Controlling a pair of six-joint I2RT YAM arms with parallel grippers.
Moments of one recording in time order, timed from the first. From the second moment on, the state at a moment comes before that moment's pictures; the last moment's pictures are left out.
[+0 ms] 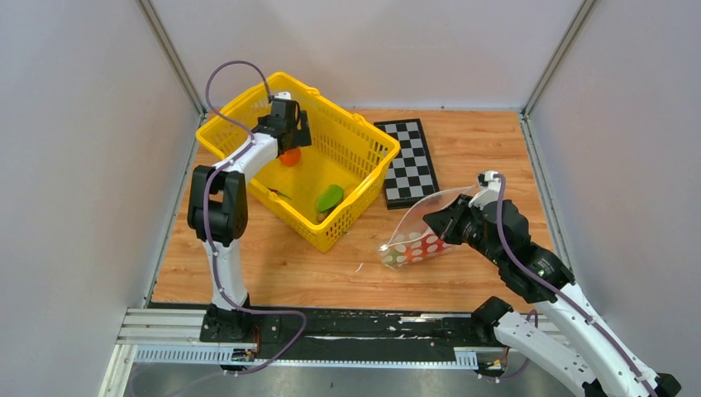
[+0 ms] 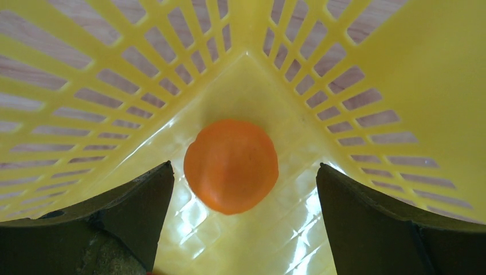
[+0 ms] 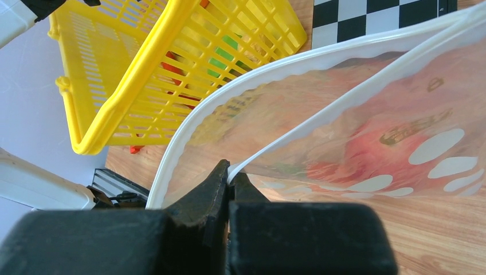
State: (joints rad) left arm -0.24 2.01 1.59 -0.31 -0.28 -0.30; right arm 0.64 0.62 0.82 -0.58 0.08 0.74
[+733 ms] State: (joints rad) left arm -0.23 2.16 1.58 -0.26 -0.27 -0.34; right arm 0.64 0.61 0.82 -0.58 0.07 0.74
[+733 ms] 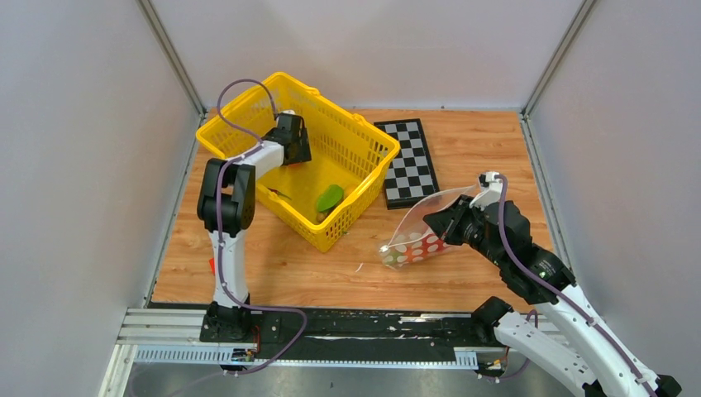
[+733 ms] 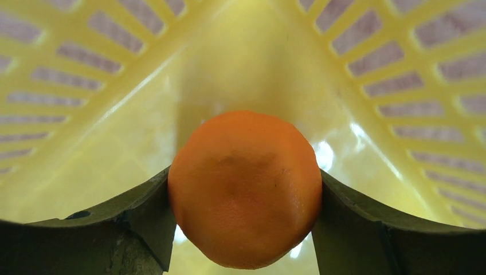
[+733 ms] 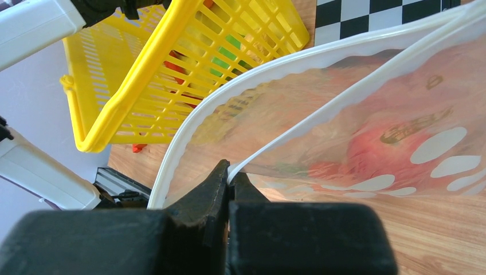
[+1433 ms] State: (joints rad) left arm -0.23 1.82 1.32 -0.18 -0.05 -0.30; right arm 0.64 0.62 0.80 -0.58 0.04 0.75
